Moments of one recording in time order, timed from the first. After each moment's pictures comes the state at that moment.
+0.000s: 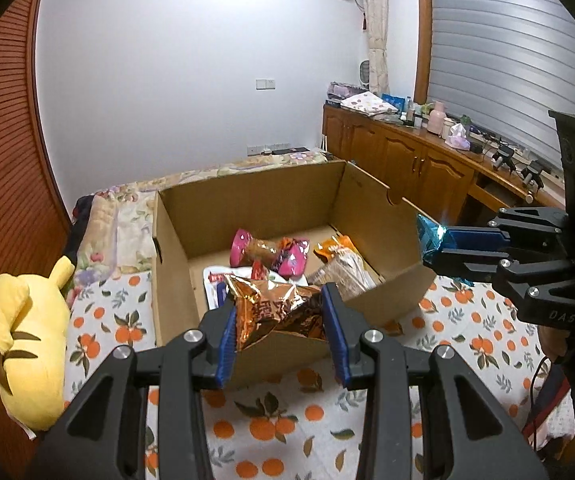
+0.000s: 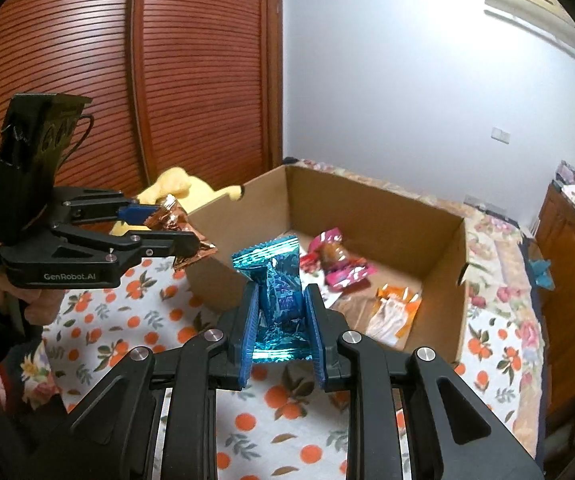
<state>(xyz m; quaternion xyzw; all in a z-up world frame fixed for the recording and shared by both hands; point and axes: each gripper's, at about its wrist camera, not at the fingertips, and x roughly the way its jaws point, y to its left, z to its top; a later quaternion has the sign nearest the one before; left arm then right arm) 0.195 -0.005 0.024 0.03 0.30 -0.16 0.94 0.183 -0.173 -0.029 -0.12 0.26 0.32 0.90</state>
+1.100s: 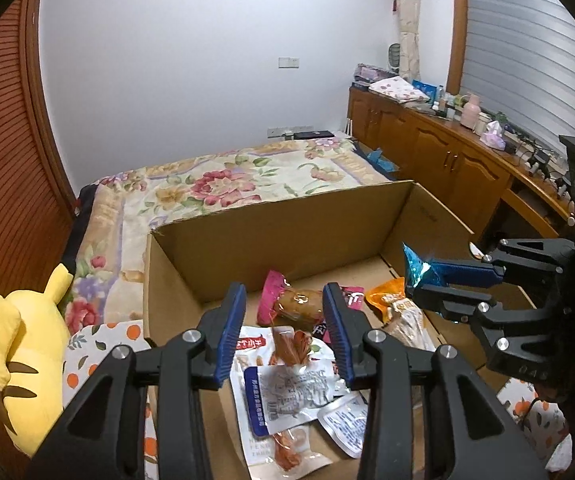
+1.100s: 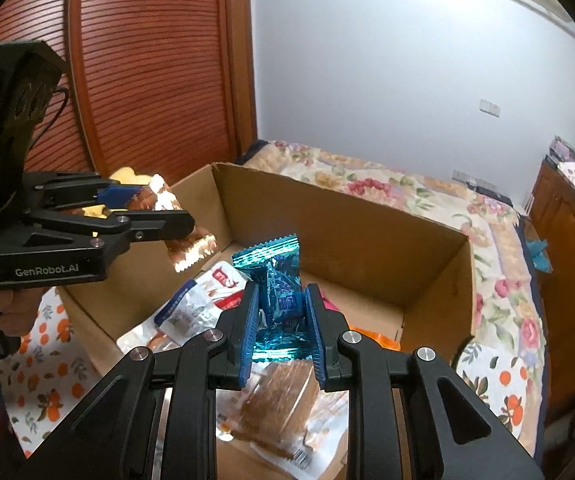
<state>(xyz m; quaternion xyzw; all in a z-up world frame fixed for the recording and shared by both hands) 0.323 -0.009 0.013 0.03 0.35 -0.12 0.93 0.310 -0.157 -0.050 -0.11 0.31 0.29 0.90</state>
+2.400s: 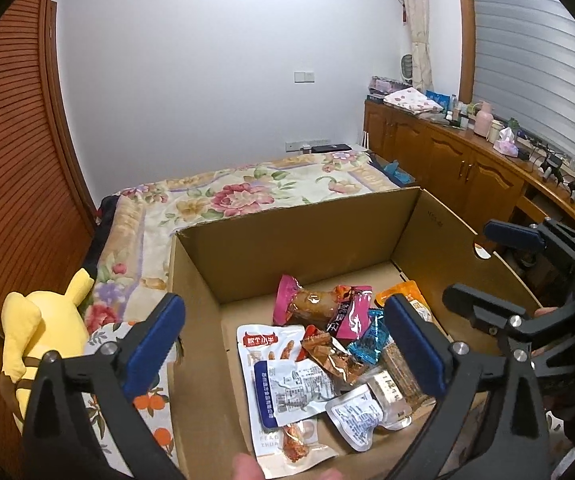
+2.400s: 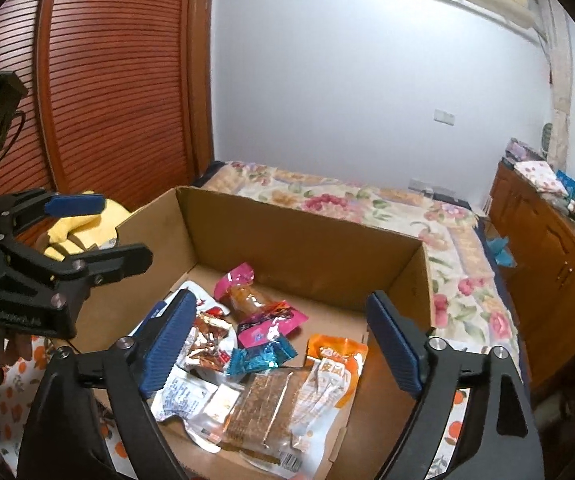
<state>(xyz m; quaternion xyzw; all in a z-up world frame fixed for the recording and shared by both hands) 0.298 -0.007 0.018 0.04 0.32 -0.09 0.94 0.296 -0.160 -0.040 -0.10 0.27 0.20 0.94</state>
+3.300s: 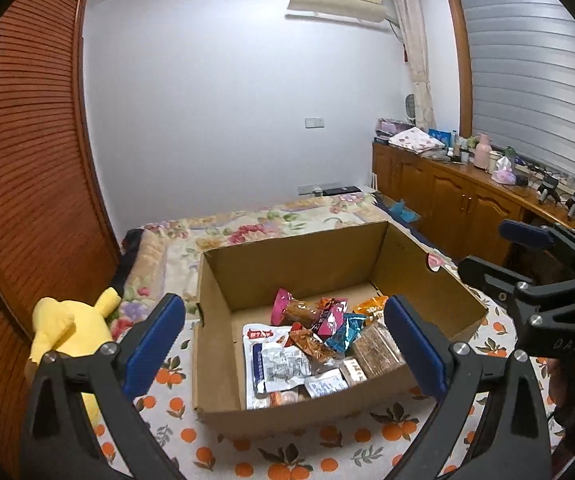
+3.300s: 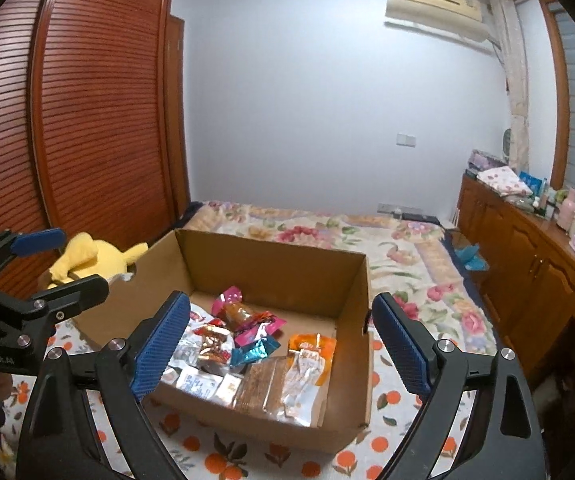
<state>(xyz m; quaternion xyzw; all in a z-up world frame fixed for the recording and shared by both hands) 0.193 -0.022 0.057 0.04 0.23 -0.06 0.97 0.220 -0.189 -0.001 -0.06 0.21 0.16 0.96</state>
